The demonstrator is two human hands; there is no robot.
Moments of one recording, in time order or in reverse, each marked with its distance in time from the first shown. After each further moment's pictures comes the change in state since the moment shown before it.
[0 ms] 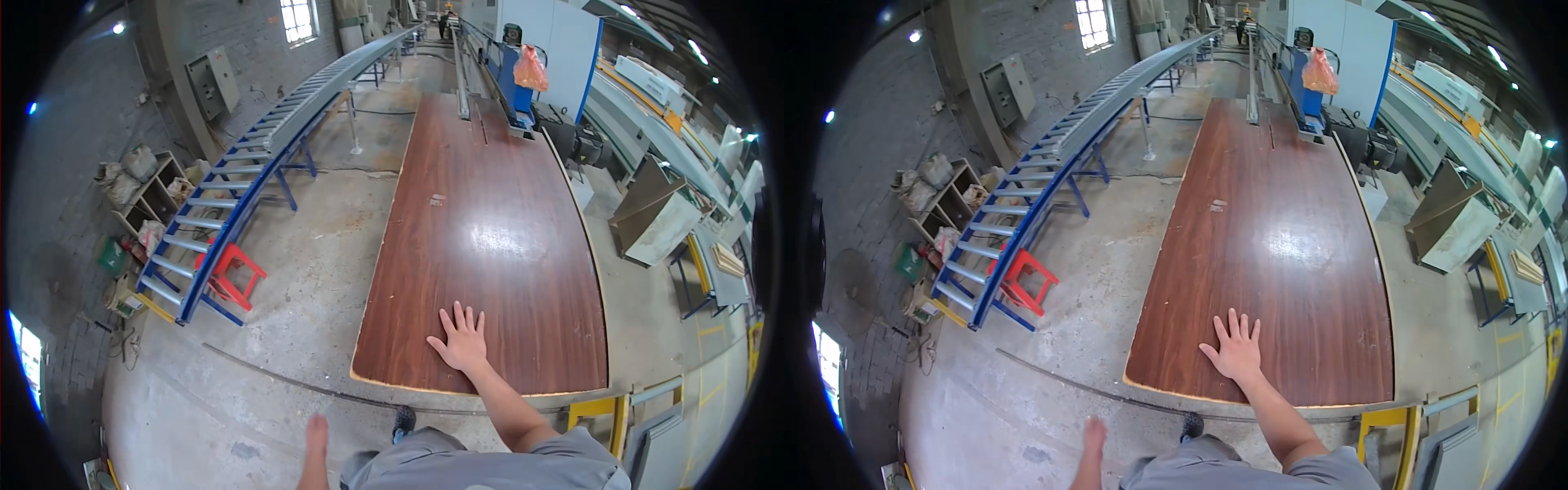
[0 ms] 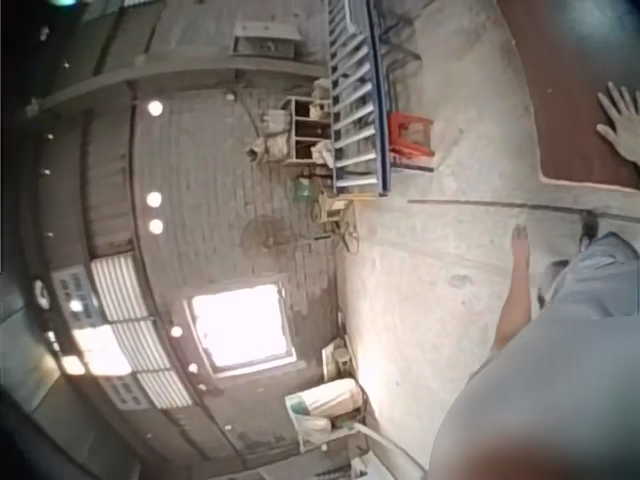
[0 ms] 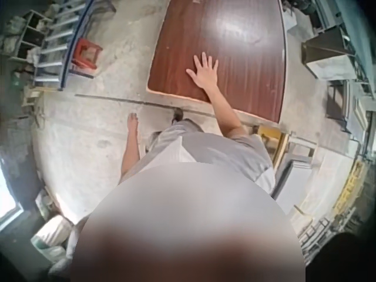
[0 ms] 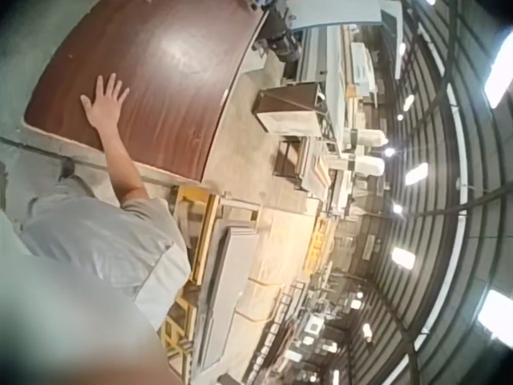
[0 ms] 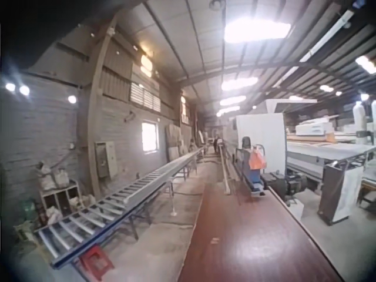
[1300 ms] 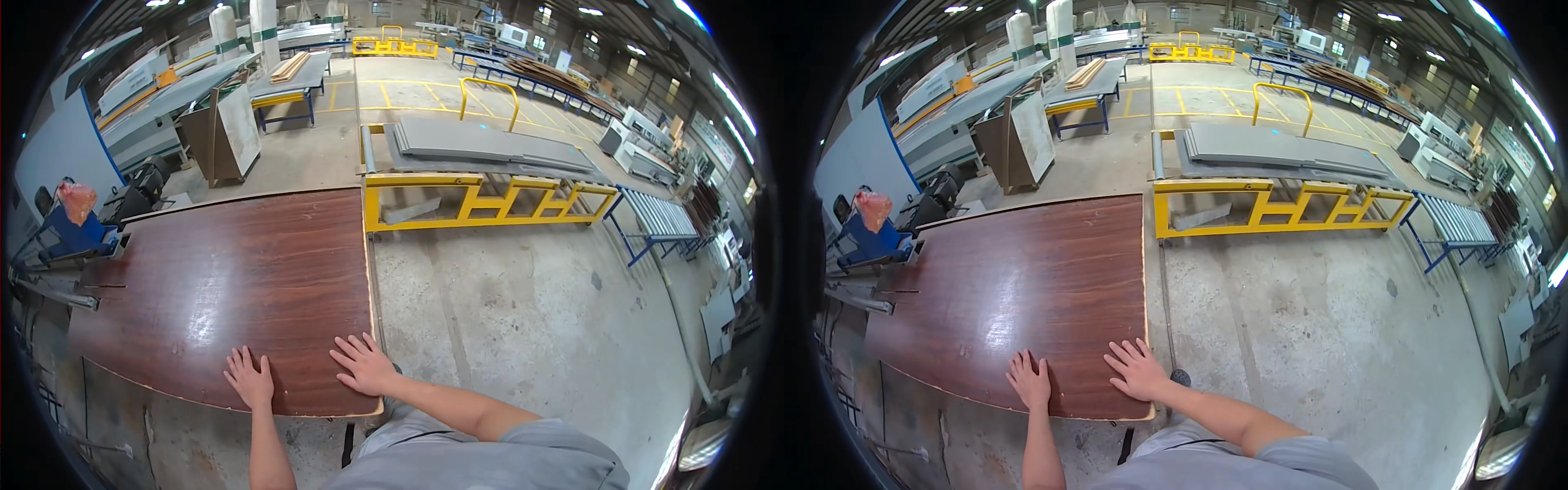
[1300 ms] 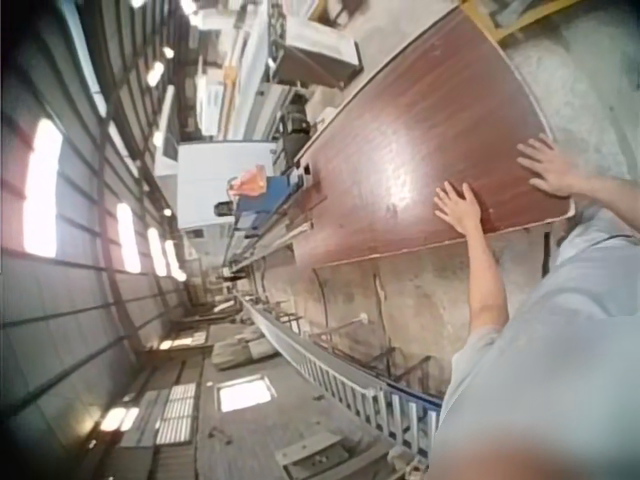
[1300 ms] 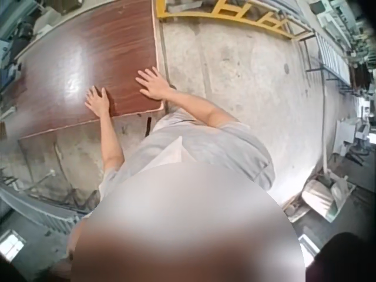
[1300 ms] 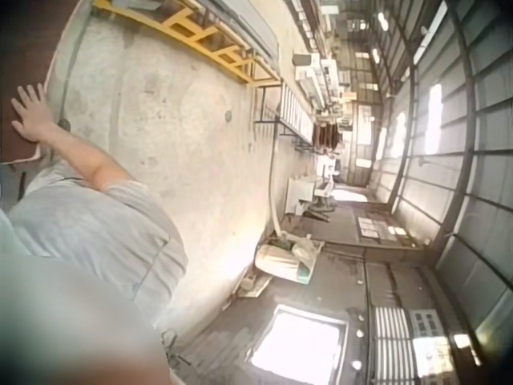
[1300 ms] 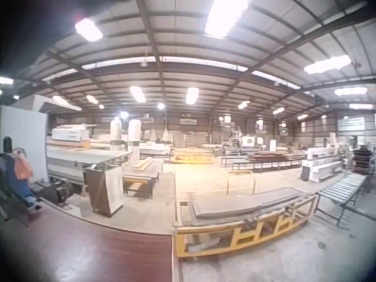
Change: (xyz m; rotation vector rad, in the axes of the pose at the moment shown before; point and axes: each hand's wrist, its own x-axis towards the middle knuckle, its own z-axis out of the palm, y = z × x) left_hand 0.135 0.536 0.255 0.742 -0.834 1.839; right_hand 0.012 -0.191 0.048 -0.140 0.419 1.225
